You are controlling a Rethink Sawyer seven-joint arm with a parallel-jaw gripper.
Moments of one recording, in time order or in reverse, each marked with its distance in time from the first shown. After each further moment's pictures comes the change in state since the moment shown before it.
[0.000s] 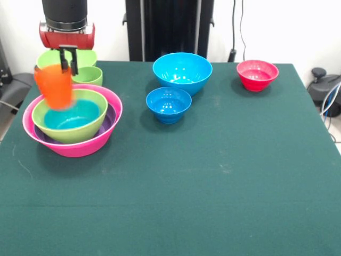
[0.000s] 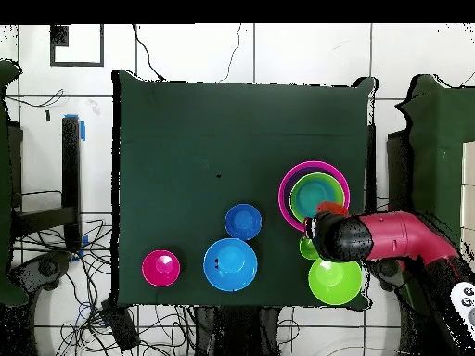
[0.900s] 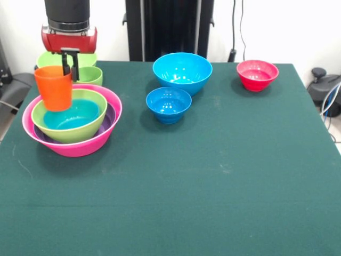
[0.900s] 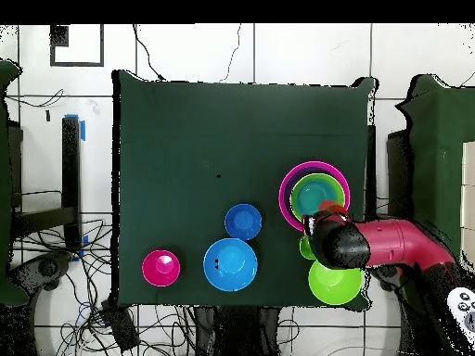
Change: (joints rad) arm 0.014 -0.003 -0.040 0.028 0.000 -0.158 0.000
